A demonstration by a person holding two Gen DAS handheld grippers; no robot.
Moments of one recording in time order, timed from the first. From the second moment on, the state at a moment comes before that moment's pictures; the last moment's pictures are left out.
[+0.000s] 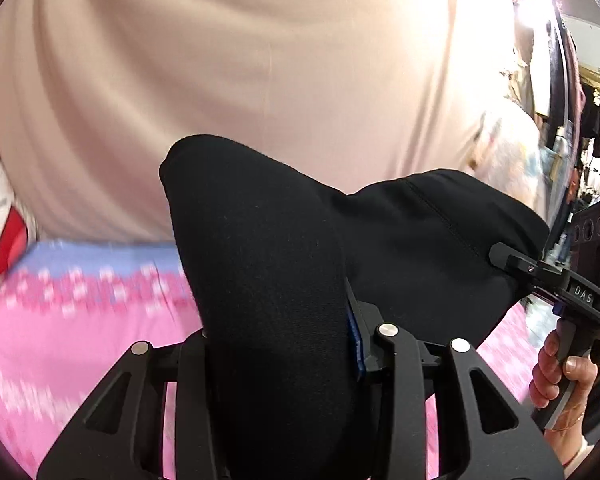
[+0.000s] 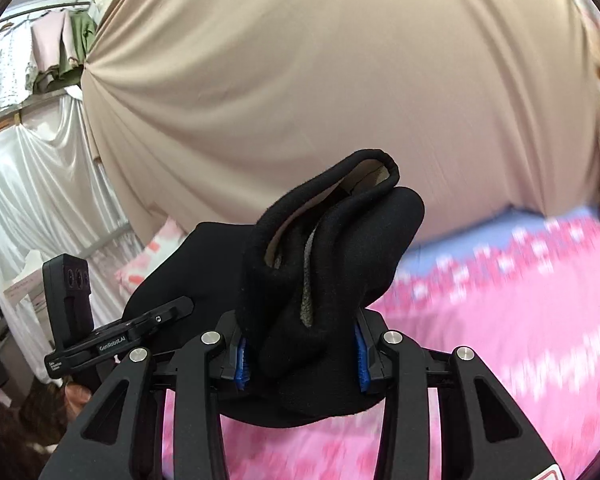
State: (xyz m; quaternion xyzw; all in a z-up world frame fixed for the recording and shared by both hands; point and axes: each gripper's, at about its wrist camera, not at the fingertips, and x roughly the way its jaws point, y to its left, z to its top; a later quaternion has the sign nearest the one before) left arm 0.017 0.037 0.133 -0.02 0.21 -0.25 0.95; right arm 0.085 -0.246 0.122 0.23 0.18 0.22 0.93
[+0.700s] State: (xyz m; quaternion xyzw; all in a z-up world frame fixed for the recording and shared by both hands) left arm 0.284 0.021 -0.071 -0.04 0.36 -0.19 0.91; right arm 0.344 -0.262 -0.112 0.33 0.37 0.19 0.85
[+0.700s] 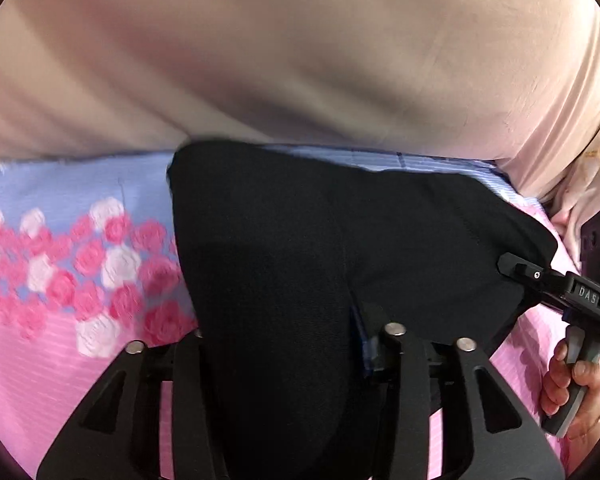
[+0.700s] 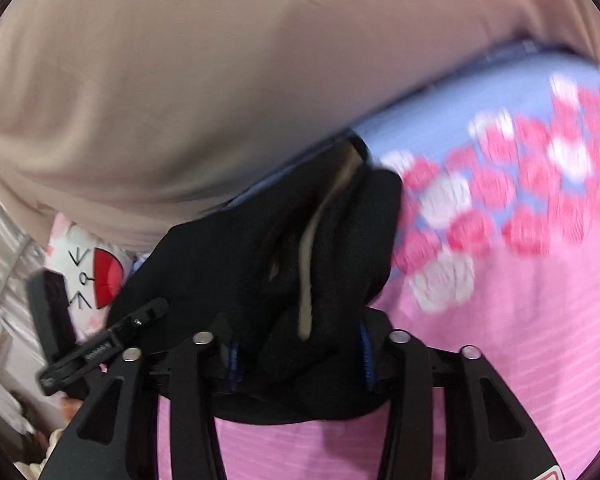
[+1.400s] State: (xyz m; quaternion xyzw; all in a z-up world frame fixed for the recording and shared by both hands) left arm 0.277 0.000 -0.055 0.01 0.42 -0.08 0.90; right arm 0.329 -0.227 -0.085 0.17 0.41 0.09 0.89
